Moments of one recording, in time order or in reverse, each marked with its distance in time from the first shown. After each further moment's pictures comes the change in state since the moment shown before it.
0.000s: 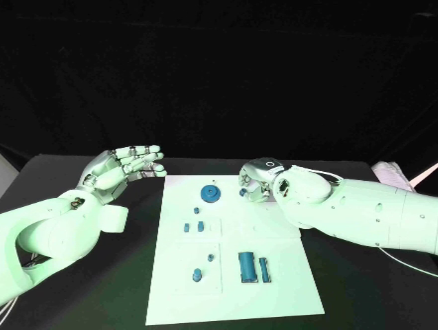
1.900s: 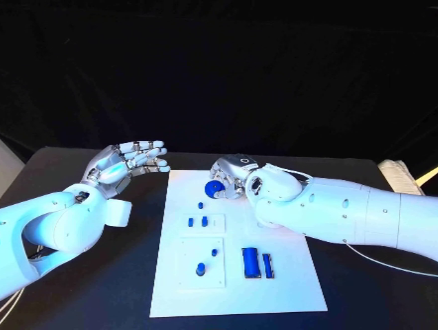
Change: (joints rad) left arm 0.000 0.007 0.000 -0.007 0.000 0.006 -0.004; left_hand -0.004 -0.004 0.000 0.000 0.000 0.000 0.000 0.000 0.000 0.000 0.000 -0.004 0.000 0.000 0.000 0.000 0.001 0.000 -0.004 0.004 0.000 0.001; right arm -0.011 0.157 0.008 -0.030 0.066 -0.088 -0.034; right_hand 0.160 -0.014 -0.315 0.242 0.085 -0.066 -0.034 -0.084 0.013 -0.003 -0.056 1.122 0.845 0.000 -0.047 0.117 0.169 -0.015 0.085 -0.053 0.060 0.151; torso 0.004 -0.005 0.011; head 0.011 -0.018
